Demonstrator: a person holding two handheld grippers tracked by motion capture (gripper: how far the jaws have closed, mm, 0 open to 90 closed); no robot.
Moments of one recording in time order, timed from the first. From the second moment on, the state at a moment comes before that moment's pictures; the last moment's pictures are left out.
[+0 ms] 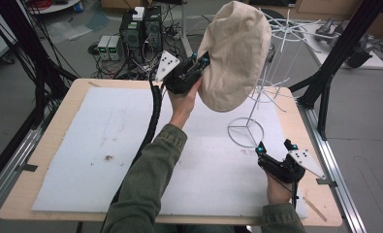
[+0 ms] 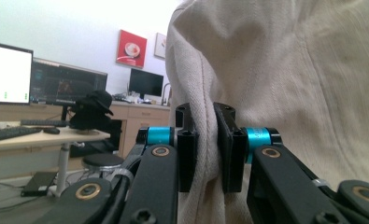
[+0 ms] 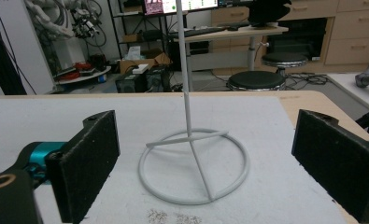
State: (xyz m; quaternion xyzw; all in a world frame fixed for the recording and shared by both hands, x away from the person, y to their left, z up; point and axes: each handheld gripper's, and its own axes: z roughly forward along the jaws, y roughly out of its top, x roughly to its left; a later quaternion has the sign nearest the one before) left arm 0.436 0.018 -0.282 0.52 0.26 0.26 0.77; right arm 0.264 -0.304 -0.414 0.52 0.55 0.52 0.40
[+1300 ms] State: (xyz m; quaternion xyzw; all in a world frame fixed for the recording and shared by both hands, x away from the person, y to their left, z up) left arm 0.425 0.046 -0.278 0.52 0.26 0.27 0.76; right arm 0.265 -0.304 -0.415 0.52 0.55 0.52 0.40
